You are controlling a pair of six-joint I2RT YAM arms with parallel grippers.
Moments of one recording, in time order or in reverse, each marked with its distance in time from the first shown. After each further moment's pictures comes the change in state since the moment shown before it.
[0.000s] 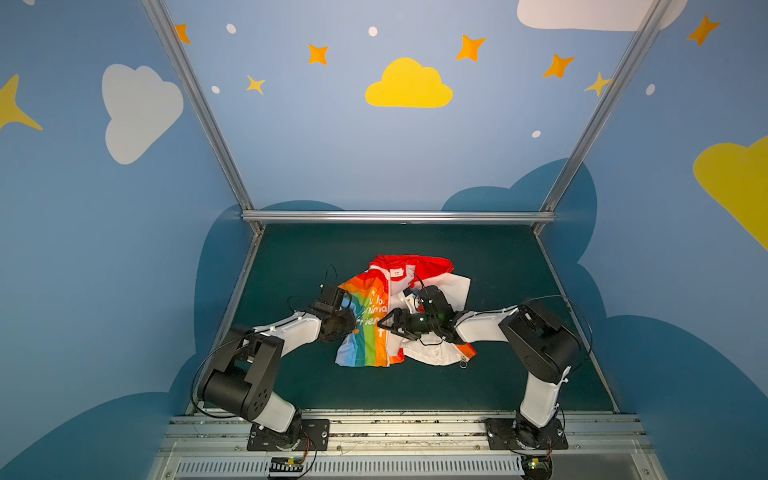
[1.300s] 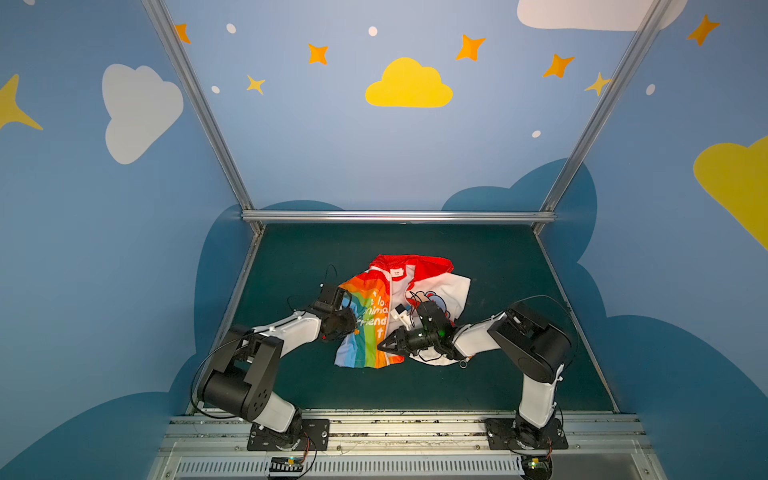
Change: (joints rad) left arm 0.002 -0.016 0.010 -0.032 0.026 -0.002; right arm 0.077 0.011 -0.148 0.222 -0.120 0.107
